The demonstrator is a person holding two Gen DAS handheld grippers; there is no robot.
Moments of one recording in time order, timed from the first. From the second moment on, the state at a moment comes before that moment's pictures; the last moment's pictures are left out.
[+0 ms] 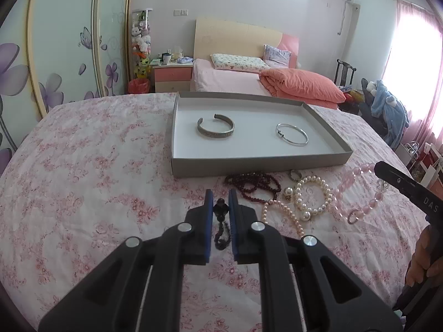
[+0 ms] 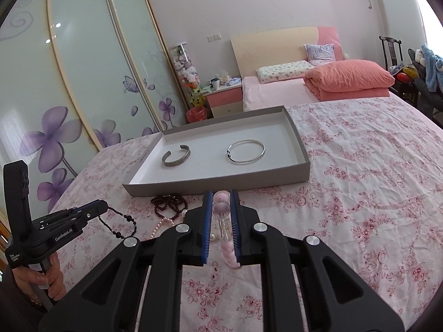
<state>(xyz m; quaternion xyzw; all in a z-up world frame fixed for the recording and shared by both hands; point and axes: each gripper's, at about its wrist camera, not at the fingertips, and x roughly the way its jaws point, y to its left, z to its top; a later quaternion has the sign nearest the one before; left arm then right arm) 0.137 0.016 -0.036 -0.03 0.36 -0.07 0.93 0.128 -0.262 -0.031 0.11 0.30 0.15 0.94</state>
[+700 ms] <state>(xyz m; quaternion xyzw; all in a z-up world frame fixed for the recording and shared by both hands) 0.118 -0.002 -0.007 -0.01 0.30 -0.06 0.95 0.108 -0.255 -0.002 0.09 0.23 0.14 0.96</state>
